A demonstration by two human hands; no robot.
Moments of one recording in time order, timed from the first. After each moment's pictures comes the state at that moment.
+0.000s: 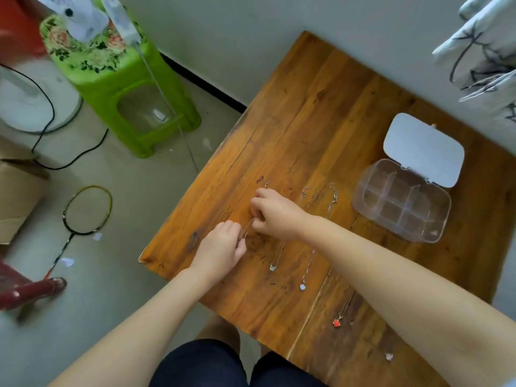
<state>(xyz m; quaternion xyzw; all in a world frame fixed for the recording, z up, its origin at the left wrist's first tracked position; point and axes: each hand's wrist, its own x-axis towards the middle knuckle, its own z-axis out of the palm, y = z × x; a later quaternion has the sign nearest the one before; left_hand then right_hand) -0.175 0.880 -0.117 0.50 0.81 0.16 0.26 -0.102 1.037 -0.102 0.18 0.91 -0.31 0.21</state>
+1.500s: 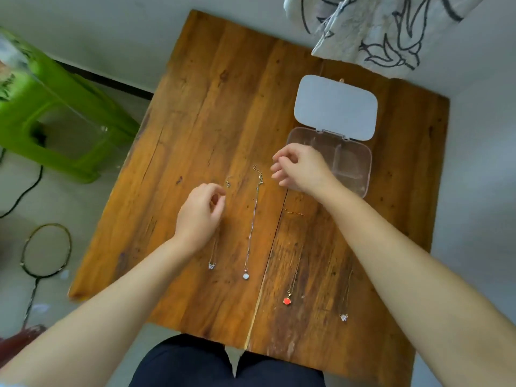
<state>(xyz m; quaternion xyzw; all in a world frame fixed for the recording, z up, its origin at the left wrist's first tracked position) -0.123 0.991 -0.115 0.48 0.79 0.23 0.29 0.030 1.143 -0.062 0.56 0.63 -0.53 -0.04</state>
